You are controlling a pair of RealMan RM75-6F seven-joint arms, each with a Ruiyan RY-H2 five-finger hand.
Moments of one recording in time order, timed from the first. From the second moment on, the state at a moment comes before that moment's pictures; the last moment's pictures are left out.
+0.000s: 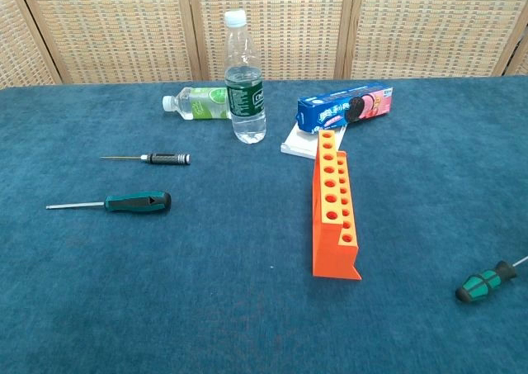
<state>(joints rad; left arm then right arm) -0.07 -1.22 -0.04 -1.53 1.54 1.56 0.15 0.12 -1.35 0.03 -1.52 -1.65 1.53 -0.18</state>
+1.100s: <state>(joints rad) -0.07 -1.22 -0.04 -1.54 1.55 1.56 0.15 0.12 -1.34 0.02 -1.53 -1.66 1.53 -0.18</state>
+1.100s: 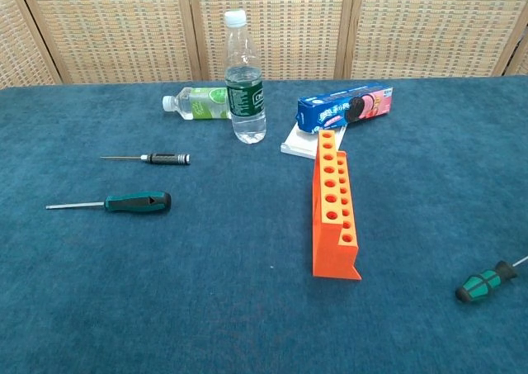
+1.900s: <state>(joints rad) -0.07 -1.20 -0.04 -1.55 1.56 1.58 0.13 0.15 -1.37 0.00 -1.61 -1.69 1.47 -0.23</state>
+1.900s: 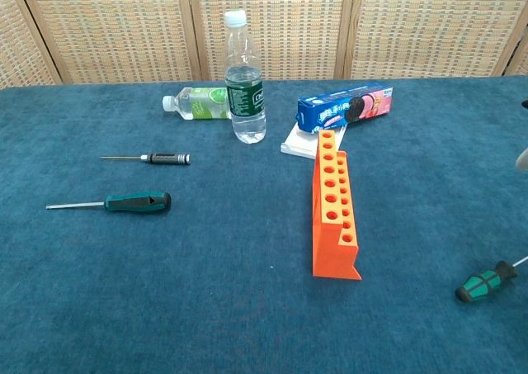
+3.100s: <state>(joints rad) -0.07 -1.20 -0.05 -1.55 1.56 1.58 0.12 0.23 -1.53 -0.01 -1.49 -1.57 1.26 -0.26</state>
